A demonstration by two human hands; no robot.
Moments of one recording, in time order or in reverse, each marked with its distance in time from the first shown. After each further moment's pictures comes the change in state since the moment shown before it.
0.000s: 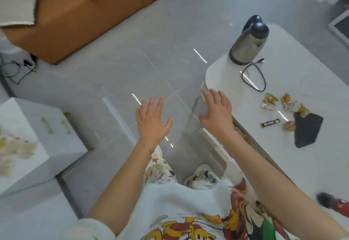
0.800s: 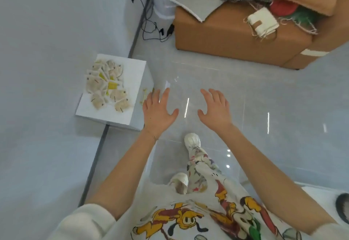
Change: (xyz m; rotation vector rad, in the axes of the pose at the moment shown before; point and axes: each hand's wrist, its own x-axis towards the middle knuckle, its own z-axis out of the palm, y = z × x) left_hand 0.018 -0.386 -0.166 -0.271 0.275 -0.789; right_hand 0.159 -0.489 0.118 -0.192 -0.321 -0.784
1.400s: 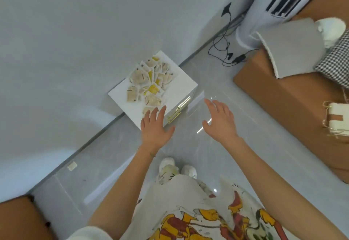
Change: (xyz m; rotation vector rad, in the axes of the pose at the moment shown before) left_hand 0.098 -0.107 -0.017 -0.236 0.101 -0.612; right_hand 0.238 -0.129 0.013 -0.214 -0.296 -0.506
